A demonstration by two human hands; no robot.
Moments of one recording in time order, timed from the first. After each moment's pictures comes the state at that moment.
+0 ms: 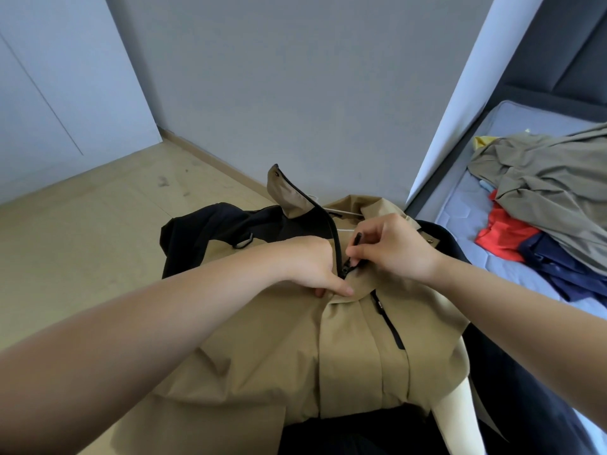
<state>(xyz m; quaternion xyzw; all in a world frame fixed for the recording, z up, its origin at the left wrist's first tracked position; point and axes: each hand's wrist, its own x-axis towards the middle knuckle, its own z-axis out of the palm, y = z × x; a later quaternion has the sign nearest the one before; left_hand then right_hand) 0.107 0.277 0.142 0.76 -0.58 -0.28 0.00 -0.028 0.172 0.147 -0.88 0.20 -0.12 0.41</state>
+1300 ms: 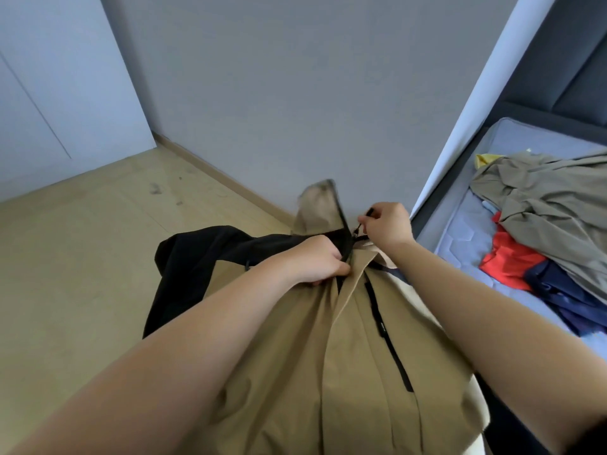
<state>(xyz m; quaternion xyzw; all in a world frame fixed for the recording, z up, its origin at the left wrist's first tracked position) 0.144 0.222 0.116 0.76 -0.48 -0.35 0.25 0.055 0.085 0.116 -0.80 0.44 -0.23 0.33</state>
